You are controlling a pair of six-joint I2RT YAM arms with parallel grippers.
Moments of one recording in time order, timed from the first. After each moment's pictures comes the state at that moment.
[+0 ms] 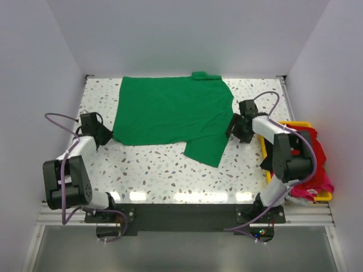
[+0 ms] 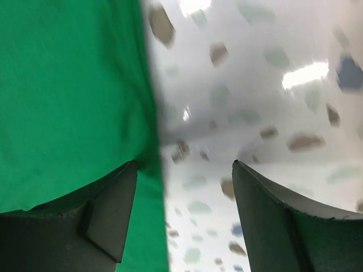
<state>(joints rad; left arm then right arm) 0.21 1.43 0.73 -0.14 0.02 -0.70 0.15 1.79 1.12 -0.47 0.05 0.59</state>
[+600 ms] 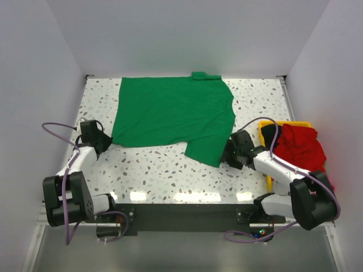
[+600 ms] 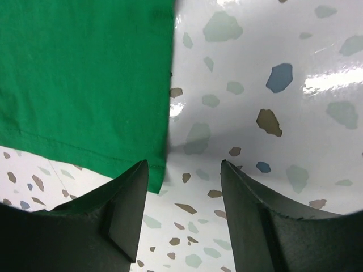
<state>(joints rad) 0.21 1.27 0.59 -0.14 -0.02 -0.75 0.39 1.25 0.58 -0.37 0.05 0.76</state>
